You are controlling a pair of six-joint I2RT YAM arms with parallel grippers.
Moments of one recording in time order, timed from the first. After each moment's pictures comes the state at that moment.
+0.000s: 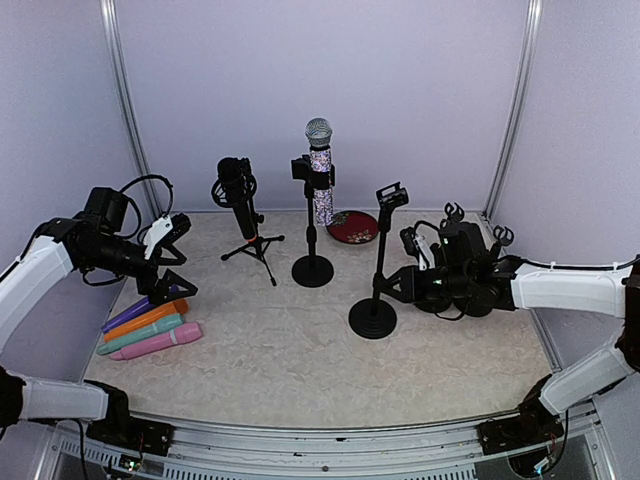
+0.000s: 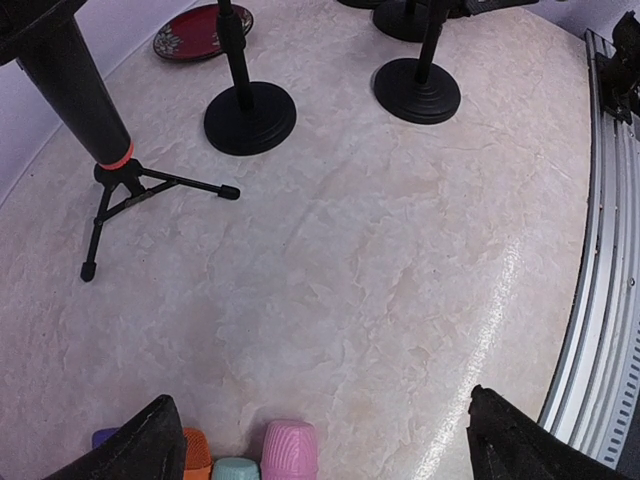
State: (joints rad) left arm -0.15 1.10 1.02 -0.86 0.64 0.72; right arm 0.63 1.36 0.77 0.02 -0.32 0.50
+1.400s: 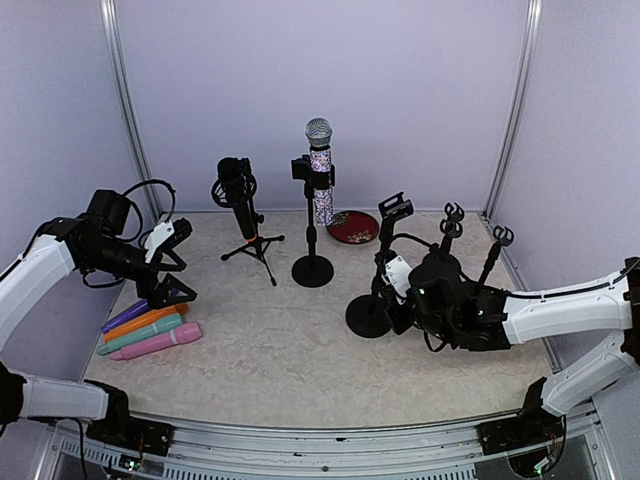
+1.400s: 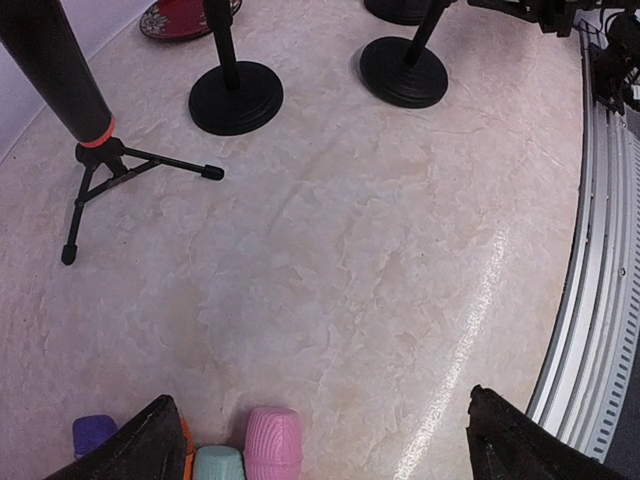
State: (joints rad) left arm -0.15 1.12 1.02 -0.91 0.64 0.72; right arm 1.00 1.35 0.67 0.16 0.48 0.01
